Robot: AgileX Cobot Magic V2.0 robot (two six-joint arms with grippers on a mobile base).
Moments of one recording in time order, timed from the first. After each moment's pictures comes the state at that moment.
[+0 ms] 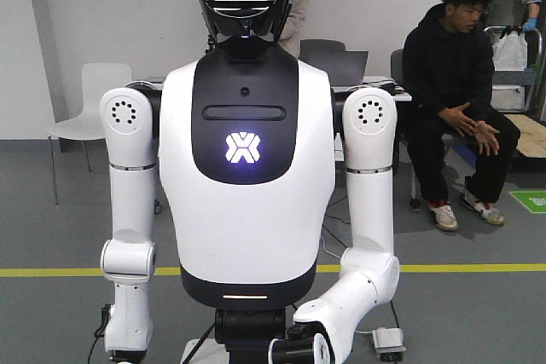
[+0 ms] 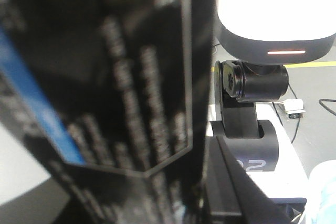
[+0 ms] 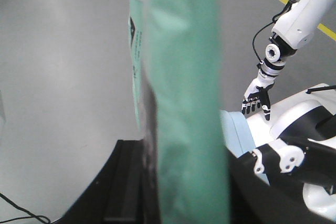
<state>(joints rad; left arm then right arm) -0.11 0.29 -0.36 0.23 0.49 -0.26 1.05 1.22 -0.57 0.24 -0.03 -0.22</state>
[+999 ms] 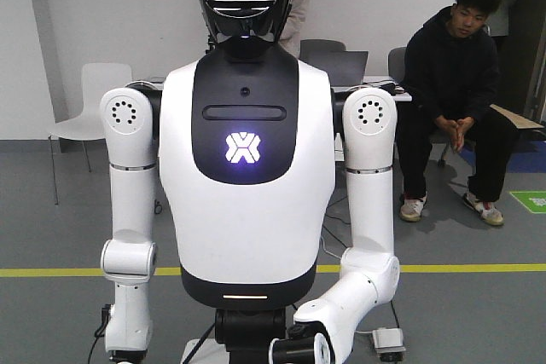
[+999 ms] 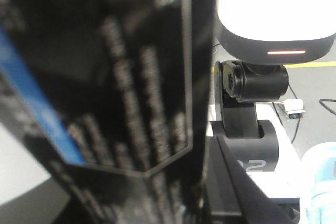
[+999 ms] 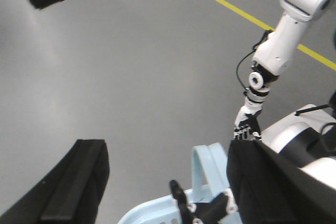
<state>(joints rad) -0.11 0.29 -0.36 0.23 0.49 -0.26 0.97 1.17 -0.58 0.32 -0.11 -0.23</state>
